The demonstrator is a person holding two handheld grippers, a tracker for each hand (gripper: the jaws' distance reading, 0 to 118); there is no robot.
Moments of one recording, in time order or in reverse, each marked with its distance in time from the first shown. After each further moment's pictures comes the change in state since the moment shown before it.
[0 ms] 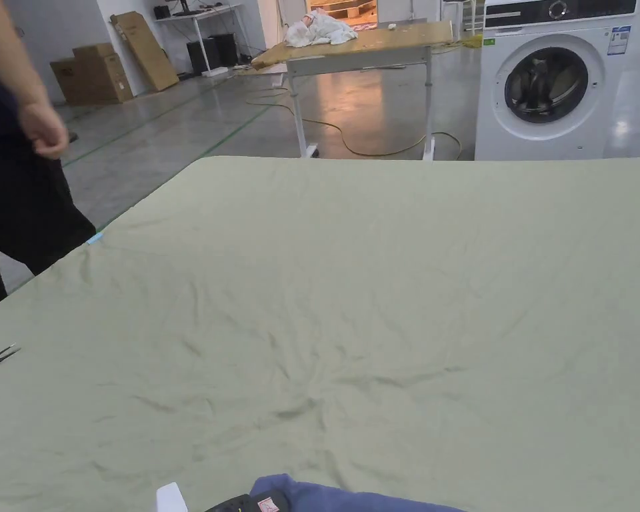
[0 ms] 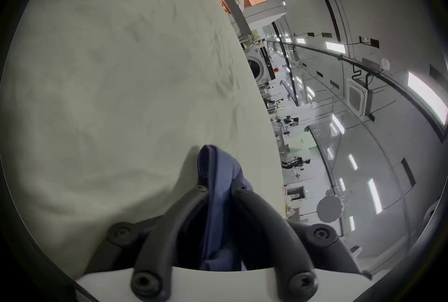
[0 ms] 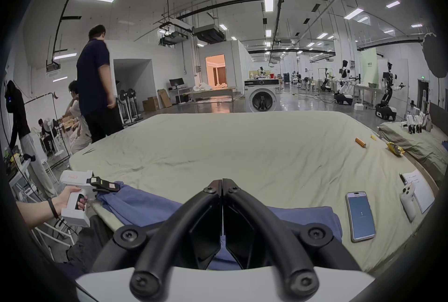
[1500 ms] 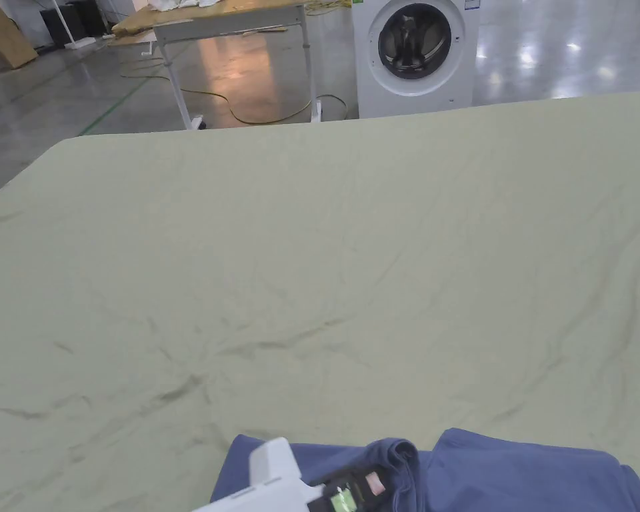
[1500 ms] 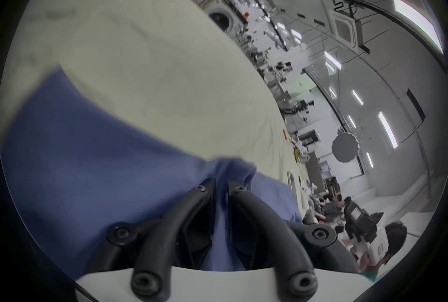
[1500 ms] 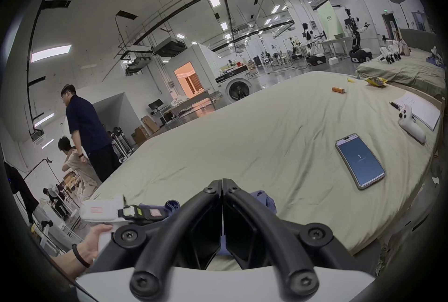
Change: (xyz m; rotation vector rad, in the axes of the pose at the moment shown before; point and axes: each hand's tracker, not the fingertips) left arm 0.132 -0.146 -0.140 -0.338 0.024 -0.299; right arm 0.054 -0.049 0.024 0.012 -0.062 -0.376
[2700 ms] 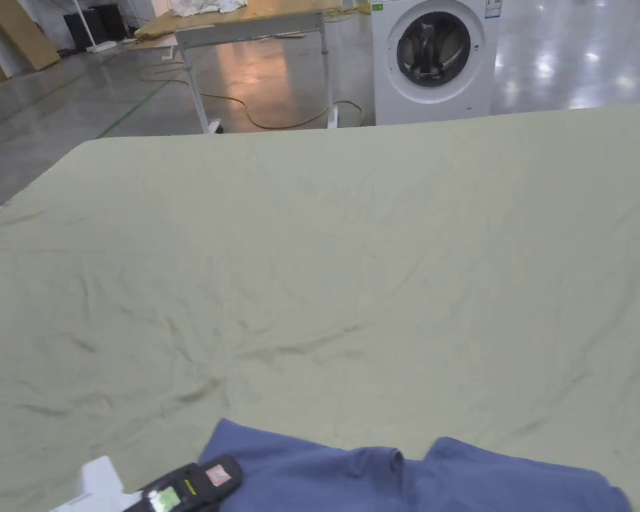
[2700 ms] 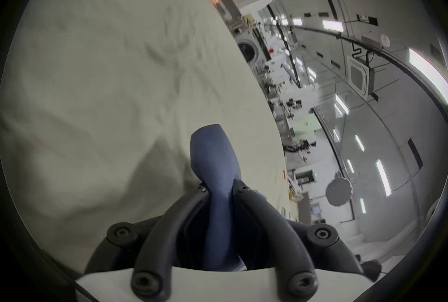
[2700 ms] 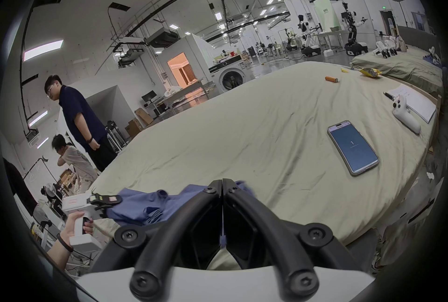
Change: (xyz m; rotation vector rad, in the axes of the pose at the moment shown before) left arm -0.070 0.051 0.166 0.302 0.070 0.182; right arm 0.007 -0.007 0.000 -0.066 -0.048 -0.021
